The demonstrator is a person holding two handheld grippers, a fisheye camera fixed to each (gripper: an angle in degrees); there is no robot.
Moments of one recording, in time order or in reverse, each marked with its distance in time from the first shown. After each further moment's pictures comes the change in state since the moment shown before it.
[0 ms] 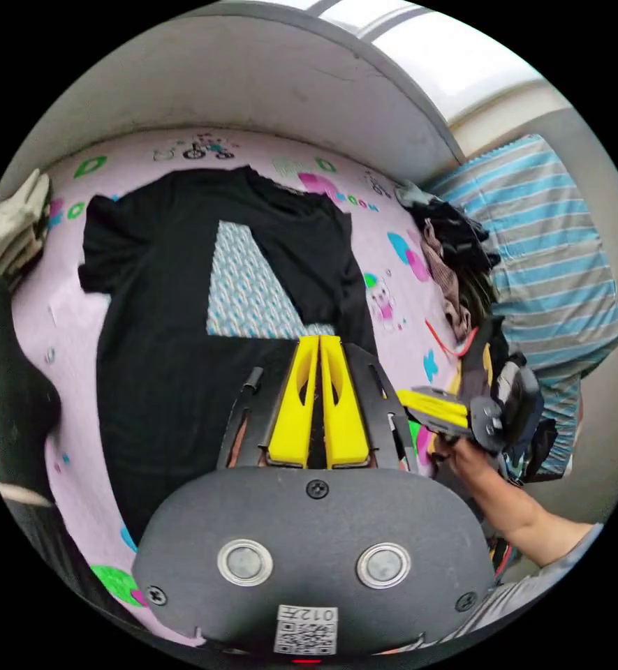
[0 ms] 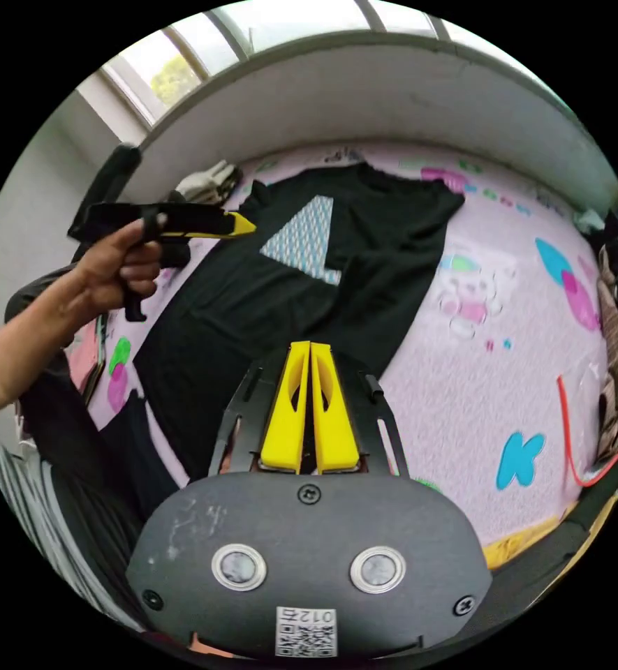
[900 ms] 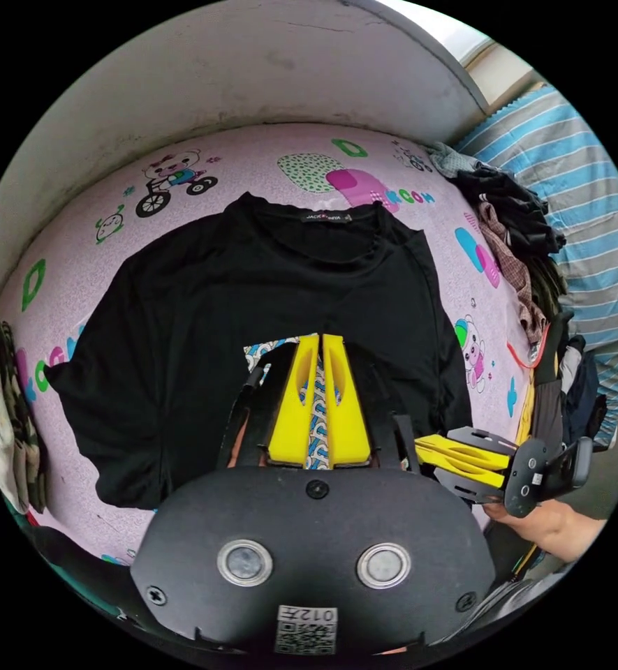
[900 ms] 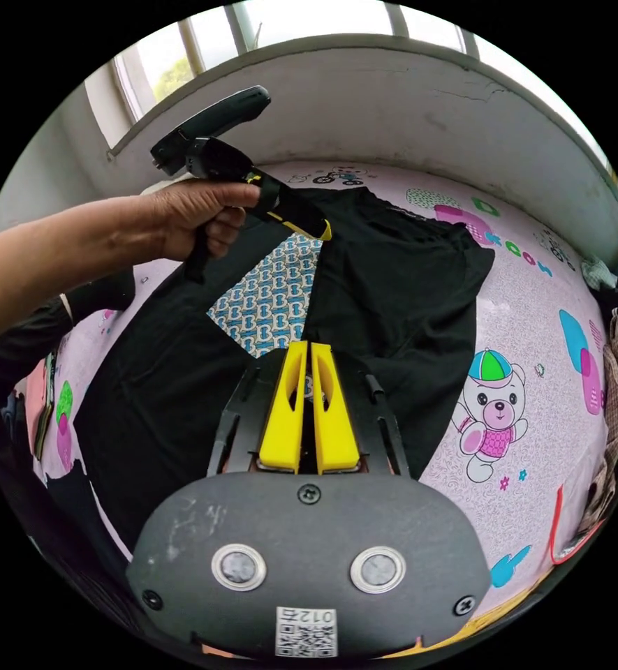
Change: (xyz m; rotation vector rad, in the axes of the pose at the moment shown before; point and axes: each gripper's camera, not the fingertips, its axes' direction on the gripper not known) left arm -0.096 -0.187 -0.015 -0.118 -0.165 0.192; right arm -0.048 -0.063 0.082 0.066 0.104 -0.042
